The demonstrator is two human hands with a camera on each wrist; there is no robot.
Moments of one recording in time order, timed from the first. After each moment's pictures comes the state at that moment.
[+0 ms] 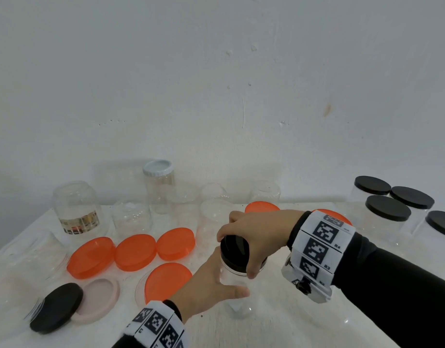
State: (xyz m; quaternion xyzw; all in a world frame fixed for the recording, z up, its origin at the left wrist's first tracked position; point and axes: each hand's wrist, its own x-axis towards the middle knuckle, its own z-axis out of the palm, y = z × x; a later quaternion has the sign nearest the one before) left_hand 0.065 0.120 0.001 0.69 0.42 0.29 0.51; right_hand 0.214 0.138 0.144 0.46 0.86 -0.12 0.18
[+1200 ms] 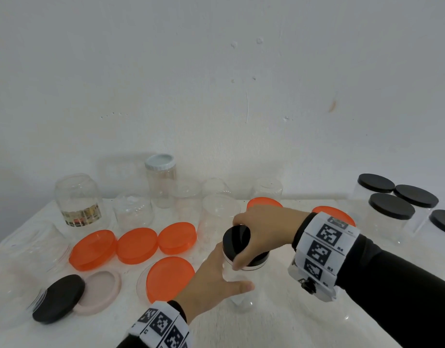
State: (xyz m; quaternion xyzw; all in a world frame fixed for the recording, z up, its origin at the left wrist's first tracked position) left_hand 0.070 0.113 -0.002 0.68 0.43 0.33 0.48; right_hand 0.220 0.143 0.130 0.52 0.84 -0.10 0.11
